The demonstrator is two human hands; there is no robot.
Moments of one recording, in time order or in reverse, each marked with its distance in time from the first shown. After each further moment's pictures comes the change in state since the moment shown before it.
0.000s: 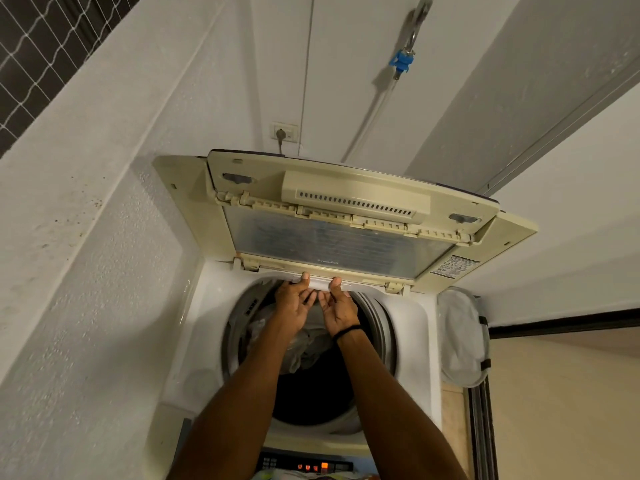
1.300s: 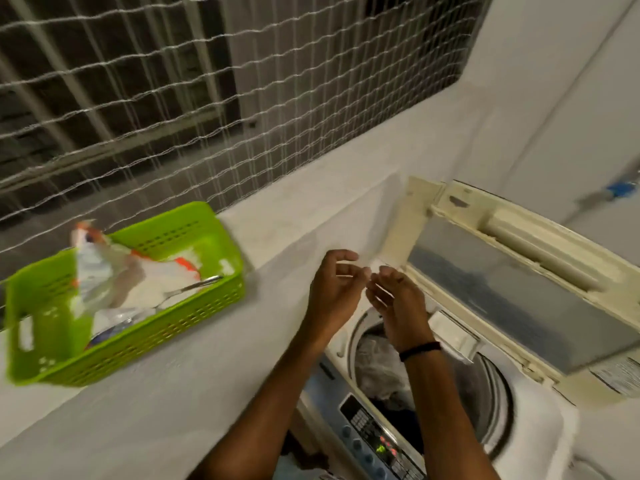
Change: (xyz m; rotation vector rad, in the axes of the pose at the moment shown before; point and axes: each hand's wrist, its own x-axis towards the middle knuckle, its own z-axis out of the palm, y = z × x) left_hand -0.363 0.073 -0.099 0.481 0.435 0.968; right_hand -0.285 0.063 0.094 -0.675 -0.742 -0.082
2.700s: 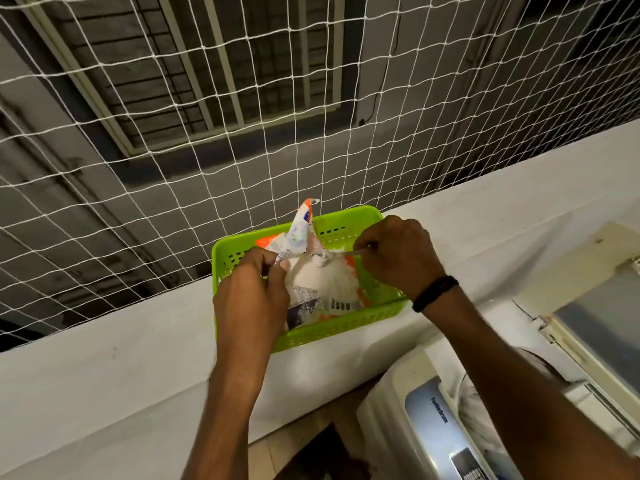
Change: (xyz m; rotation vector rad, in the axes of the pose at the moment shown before) left_hand -0.066 0.031 -0.285 0.621 0.702 -0.168; right_hand -0.068 0.012 0.282 -1.679 -0.498 -0.735
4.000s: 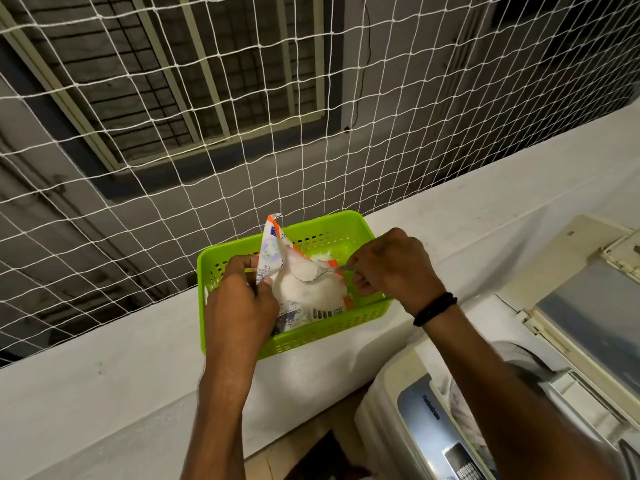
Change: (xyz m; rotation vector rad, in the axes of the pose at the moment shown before) left_hand 0.002 -0.002 0.008 -0.010 -0.070 -0.063; right_hand -0.005 0.019 0.017 0.452 -0.089 0.339
